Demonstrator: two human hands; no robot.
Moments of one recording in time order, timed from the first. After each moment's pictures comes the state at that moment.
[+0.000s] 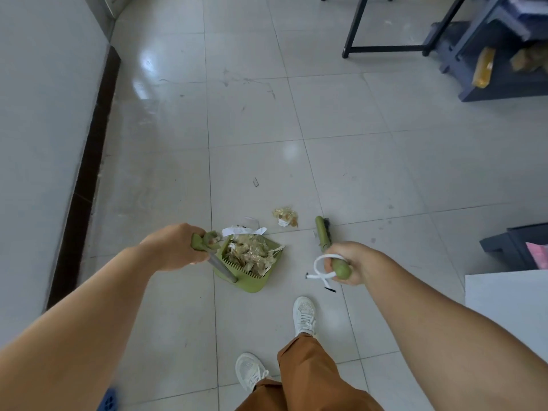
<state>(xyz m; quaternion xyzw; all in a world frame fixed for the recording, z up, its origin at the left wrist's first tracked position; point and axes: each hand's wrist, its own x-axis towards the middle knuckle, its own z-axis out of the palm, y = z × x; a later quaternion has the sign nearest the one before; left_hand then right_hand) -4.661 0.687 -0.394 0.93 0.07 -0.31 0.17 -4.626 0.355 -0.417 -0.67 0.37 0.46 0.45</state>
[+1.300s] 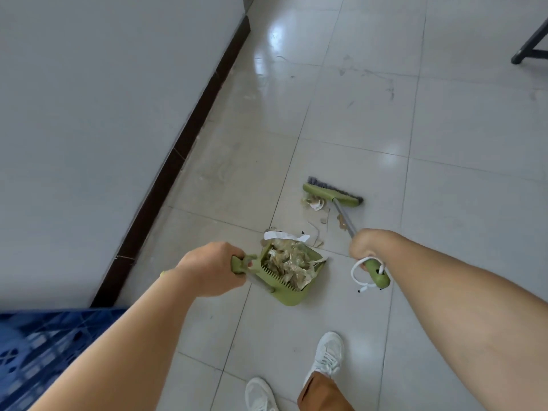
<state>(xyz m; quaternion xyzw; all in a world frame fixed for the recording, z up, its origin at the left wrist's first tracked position) -4.650 0.664 -0.416 0.89 0.26 -0.31 0.19 -4.454 0.457 -0.460 -0.84 -0.08 0.54 0.00</state>
